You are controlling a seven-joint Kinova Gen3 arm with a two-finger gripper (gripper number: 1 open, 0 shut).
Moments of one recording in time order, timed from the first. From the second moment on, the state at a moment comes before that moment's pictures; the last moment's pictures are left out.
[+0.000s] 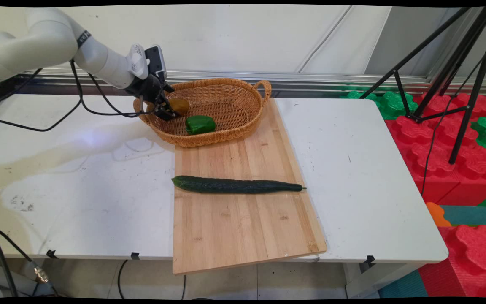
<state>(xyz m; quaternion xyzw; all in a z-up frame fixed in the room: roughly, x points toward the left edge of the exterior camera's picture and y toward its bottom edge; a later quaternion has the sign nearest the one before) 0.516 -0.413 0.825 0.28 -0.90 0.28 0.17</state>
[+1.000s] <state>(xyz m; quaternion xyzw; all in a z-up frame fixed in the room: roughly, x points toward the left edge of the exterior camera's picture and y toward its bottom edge) 0.505 -0.434 0.796 0.30 -0.90 0.28 0.16</state>
